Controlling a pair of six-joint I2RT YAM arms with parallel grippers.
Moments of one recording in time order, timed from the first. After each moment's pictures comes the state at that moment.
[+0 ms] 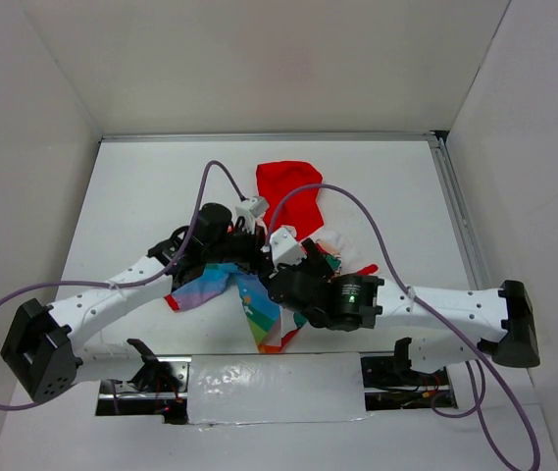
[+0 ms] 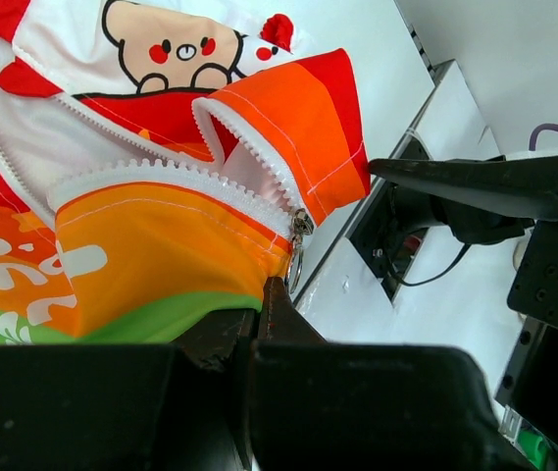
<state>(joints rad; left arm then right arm) -0.71 1.23 0.88 -0.14 0.44 -0.53 1.34 1.22 1.05 -0.62 0.80 0.33</state>
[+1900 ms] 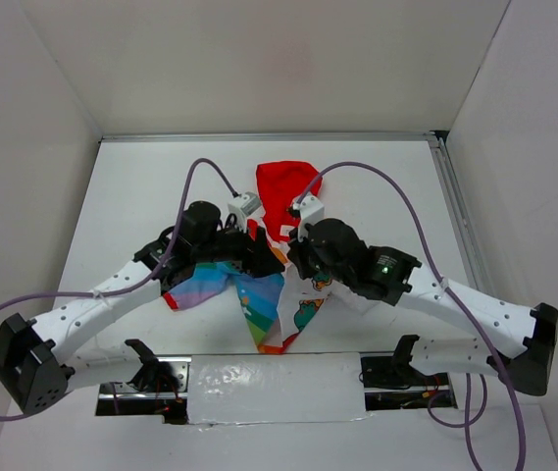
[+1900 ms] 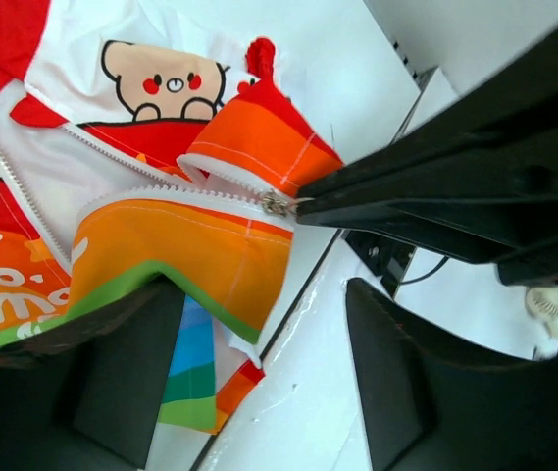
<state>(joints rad) -0.69 1.16 0.89 -0.18 0.47 -0.48 1.03 1.10 1.04 -0.48 0.29 0.28</state>
